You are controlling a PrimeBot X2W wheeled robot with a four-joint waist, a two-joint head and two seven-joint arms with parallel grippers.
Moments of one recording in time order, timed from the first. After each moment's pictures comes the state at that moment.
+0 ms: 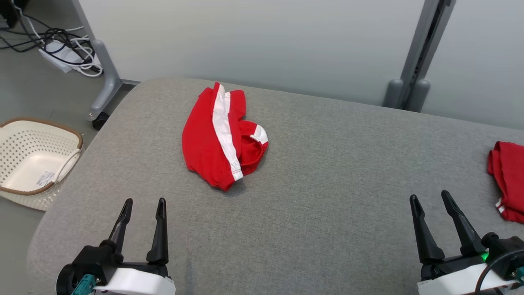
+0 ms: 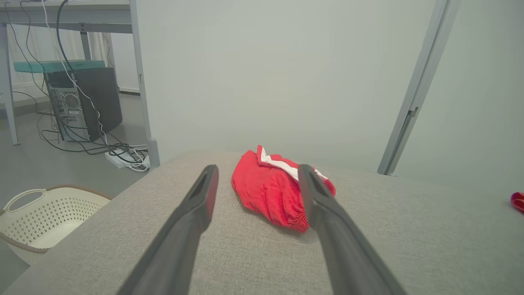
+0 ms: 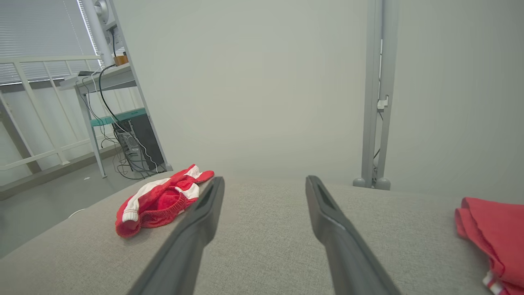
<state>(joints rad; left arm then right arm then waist) 0.01 0.05 -0.05 0.16 -0.22 -0.04 -0.26 0.02 -0.14 0.09 0.08 0.31 0.13 -0.26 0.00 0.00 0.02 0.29</state>
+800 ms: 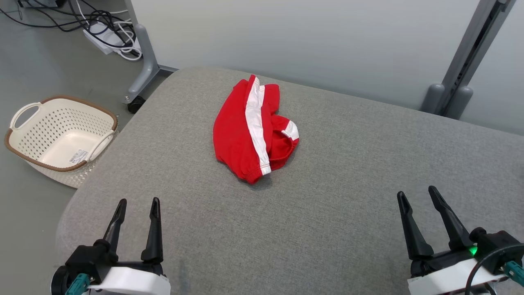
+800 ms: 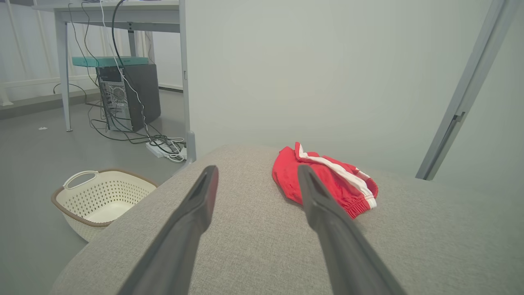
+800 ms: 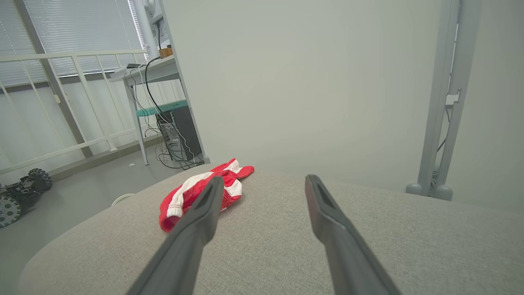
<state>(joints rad) 0.01 0.05 -0.03 0.17 -0.23 -0.04 -0.26 0.00 -0.14 0.14 0.08 0.31 0.13 -0.26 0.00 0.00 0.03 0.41</state>
